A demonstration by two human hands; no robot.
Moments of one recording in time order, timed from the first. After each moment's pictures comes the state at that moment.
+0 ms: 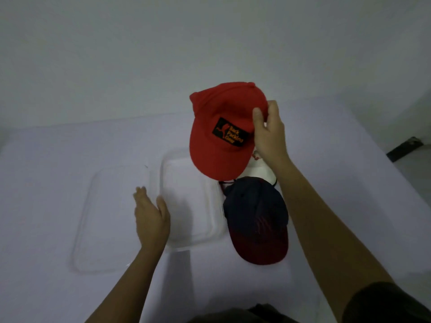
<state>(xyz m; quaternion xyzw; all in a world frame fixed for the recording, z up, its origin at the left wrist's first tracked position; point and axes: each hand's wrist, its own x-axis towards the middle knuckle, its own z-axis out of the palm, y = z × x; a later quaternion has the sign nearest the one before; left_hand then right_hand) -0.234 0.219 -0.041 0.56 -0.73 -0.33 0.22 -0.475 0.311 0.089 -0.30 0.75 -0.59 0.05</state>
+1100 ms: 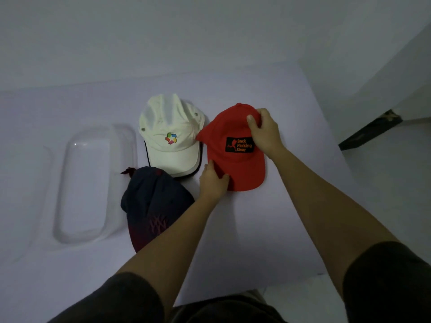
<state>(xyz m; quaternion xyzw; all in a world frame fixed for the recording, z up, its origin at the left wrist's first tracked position) -0.556 0.432 -0.086 0.45 -0.72 -0.53 0.02 -0.721 0.478 -0.036 -0.25 0.83 -0.46 0.18</state>
